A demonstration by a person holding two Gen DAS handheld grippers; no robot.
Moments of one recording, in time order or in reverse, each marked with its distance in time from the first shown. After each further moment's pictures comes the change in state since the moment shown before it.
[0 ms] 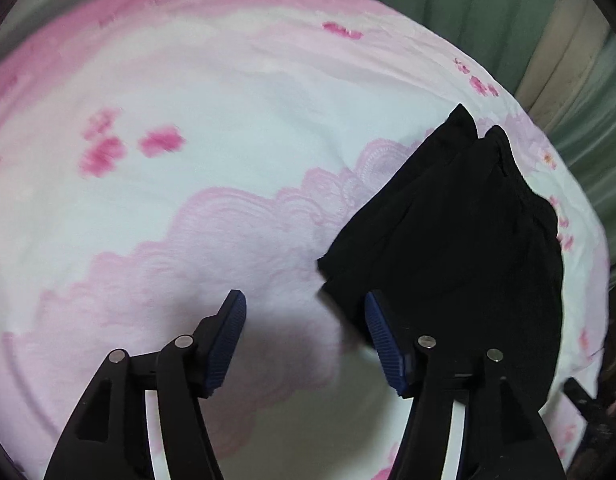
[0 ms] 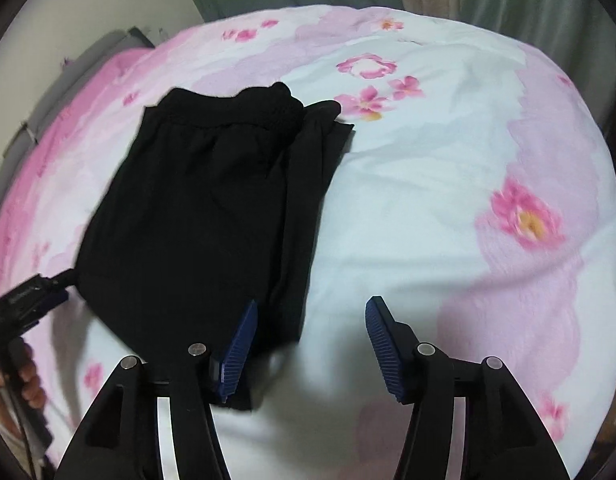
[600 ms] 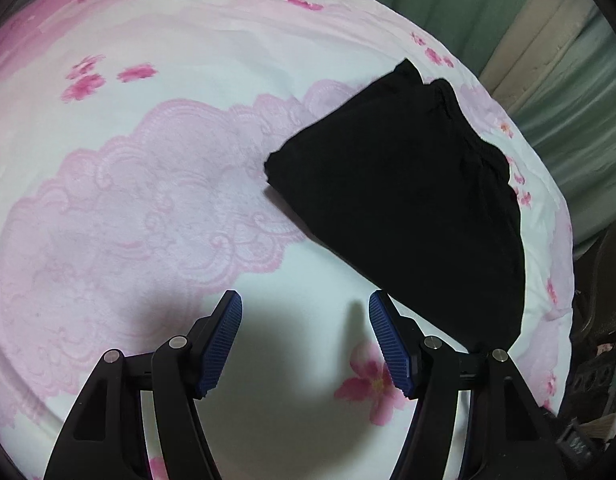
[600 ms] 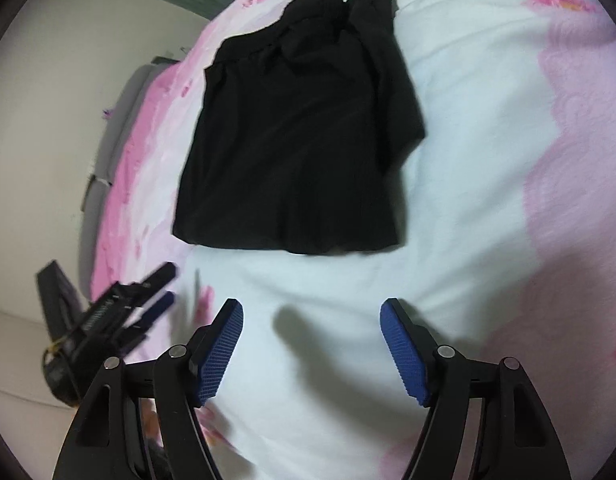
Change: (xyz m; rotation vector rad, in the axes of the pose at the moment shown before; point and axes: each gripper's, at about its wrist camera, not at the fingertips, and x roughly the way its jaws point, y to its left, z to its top) left arm -0.003 -0.010 -0.052 0.007 0.071 -0.171; right arm 0.021 0.024 -0.084 0.276 0.116 0.428
